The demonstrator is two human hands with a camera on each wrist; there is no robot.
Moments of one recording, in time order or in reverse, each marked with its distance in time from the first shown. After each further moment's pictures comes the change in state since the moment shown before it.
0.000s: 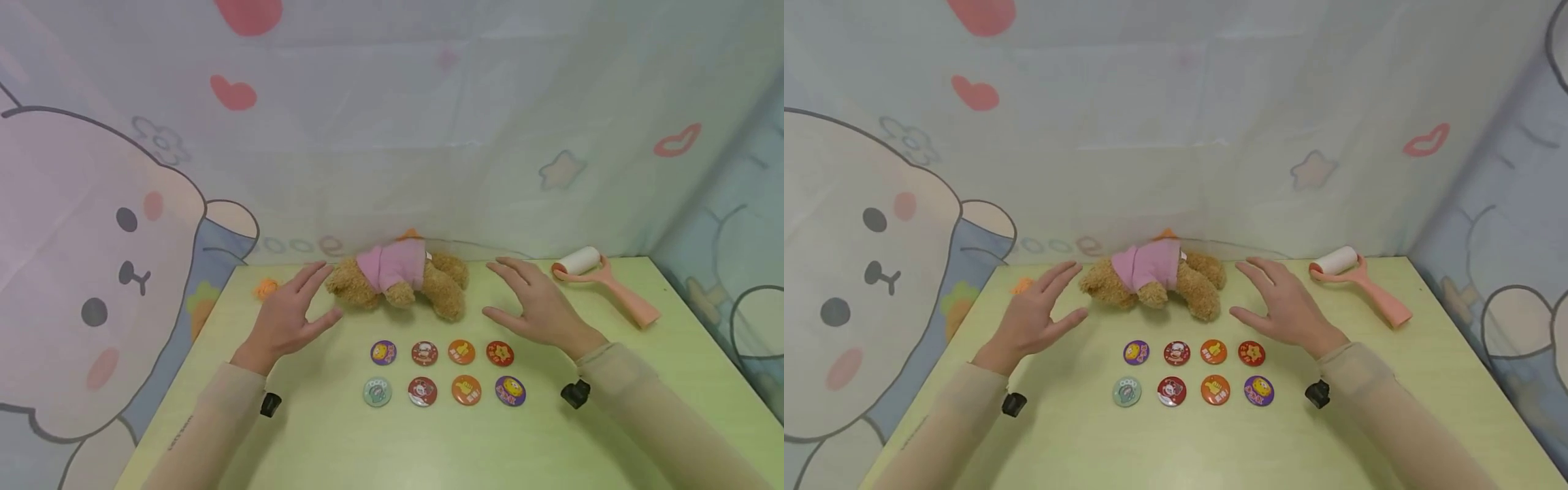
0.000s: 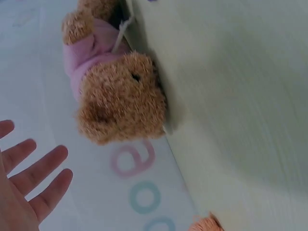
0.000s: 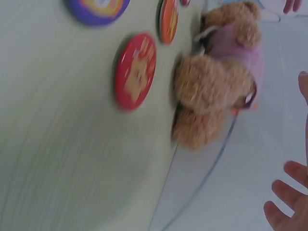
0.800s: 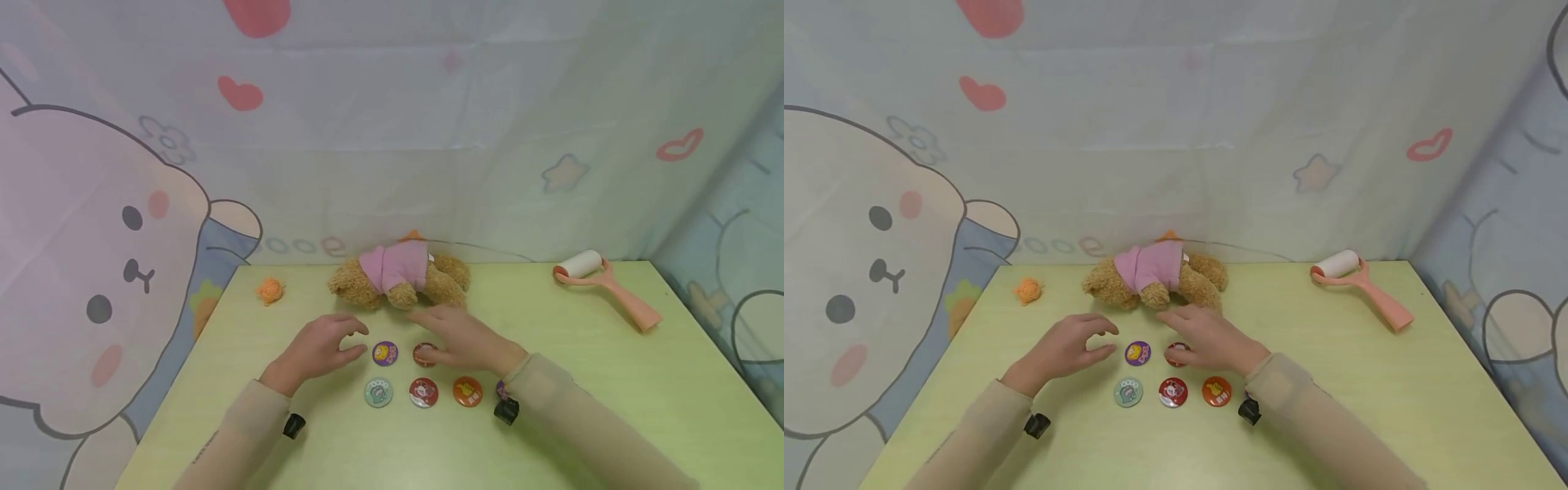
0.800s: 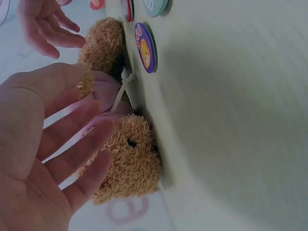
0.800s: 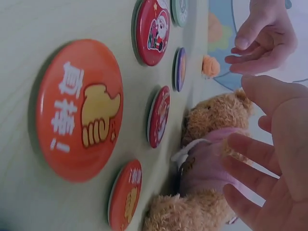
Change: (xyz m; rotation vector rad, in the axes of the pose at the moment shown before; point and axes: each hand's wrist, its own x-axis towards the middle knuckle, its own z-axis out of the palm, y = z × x) left_hand -0.012 0.037 0.032 -0.155 -0.350 0.033; right_hand 0.041 -0.087 0.071 0.166 -0.381 -0.138
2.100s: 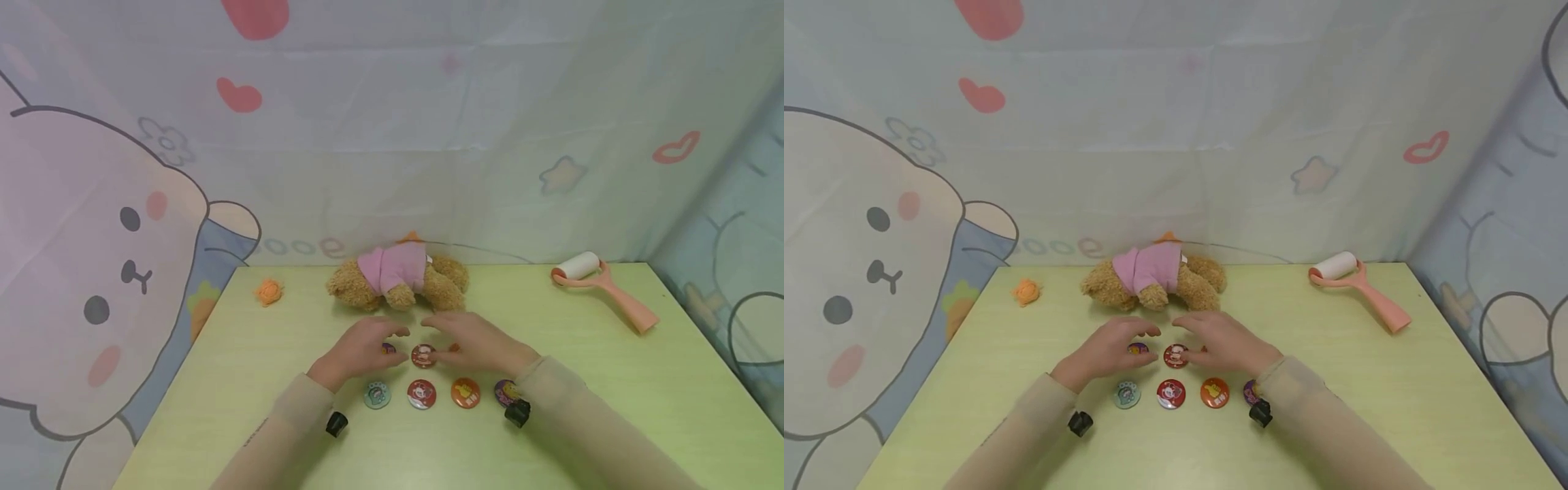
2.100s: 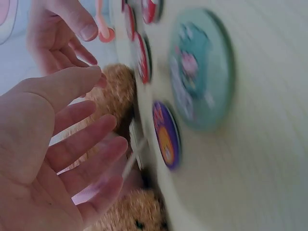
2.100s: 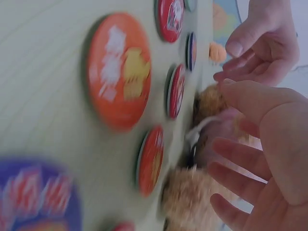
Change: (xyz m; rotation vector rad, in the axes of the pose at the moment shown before) left_hand 0.050 0.037 0.039 -0.145 -0.142 -0.077; right_hand -0.020 0.015 -0.003 -0.001 -0.097 0.135
